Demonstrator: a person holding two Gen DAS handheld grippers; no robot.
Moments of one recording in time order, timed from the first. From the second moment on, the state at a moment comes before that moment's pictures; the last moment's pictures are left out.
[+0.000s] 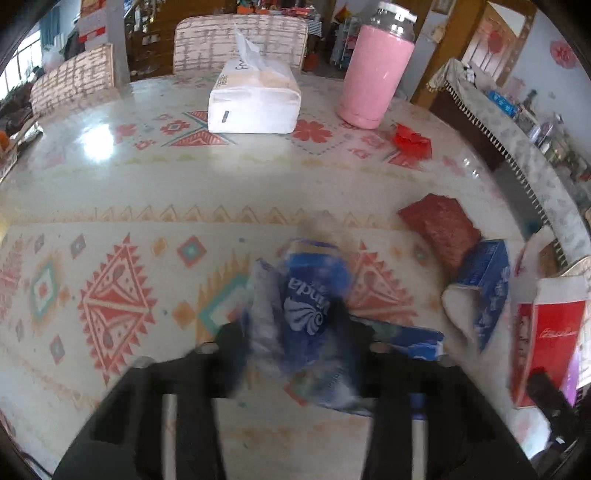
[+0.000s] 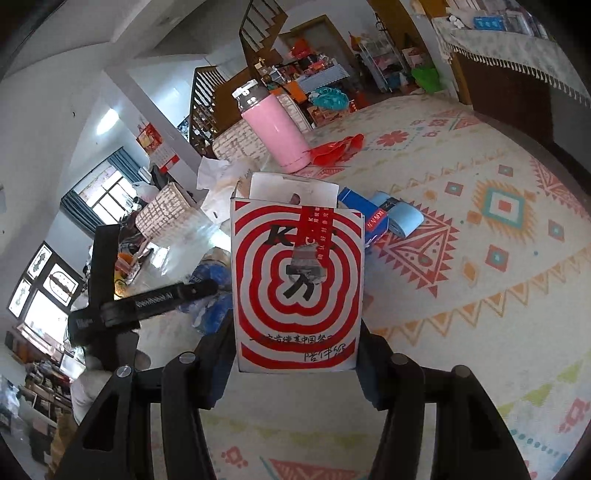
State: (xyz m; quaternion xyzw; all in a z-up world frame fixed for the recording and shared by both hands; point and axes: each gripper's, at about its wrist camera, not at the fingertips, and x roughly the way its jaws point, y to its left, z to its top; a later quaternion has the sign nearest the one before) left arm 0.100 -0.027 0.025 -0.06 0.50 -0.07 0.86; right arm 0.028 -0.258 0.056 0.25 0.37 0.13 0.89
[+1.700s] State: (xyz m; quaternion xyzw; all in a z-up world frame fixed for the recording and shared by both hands) left arm -0.123 -0.247 0.121 0.16 0.38 -0.23 0.88; right arm -0.215 -0.458 0.099 0.23 0.30 -0.07 0.92
